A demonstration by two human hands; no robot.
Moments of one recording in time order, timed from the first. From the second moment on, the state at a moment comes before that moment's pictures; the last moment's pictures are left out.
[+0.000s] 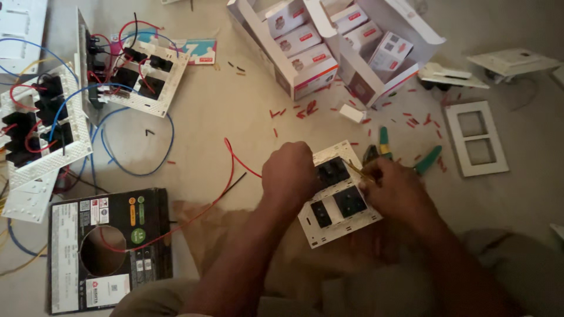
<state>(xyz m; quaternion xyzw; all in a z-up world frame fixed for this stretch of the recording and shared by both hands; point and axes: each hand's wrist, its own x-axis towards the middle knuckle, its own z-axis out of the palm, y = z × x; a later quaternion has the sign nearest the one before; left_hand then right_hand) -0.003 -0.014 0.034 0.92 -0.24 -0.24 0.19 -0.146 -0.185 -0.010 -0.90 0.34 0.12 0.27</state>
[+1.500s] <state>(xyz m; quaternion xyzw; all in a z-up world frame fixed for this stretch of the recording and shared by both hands) -0.006 0.020 -0.001 0.81 -0.45 -0.16 0.33 -0.150 -0.189 -0.041 -0.89 0.31 0.23 0.24</state>
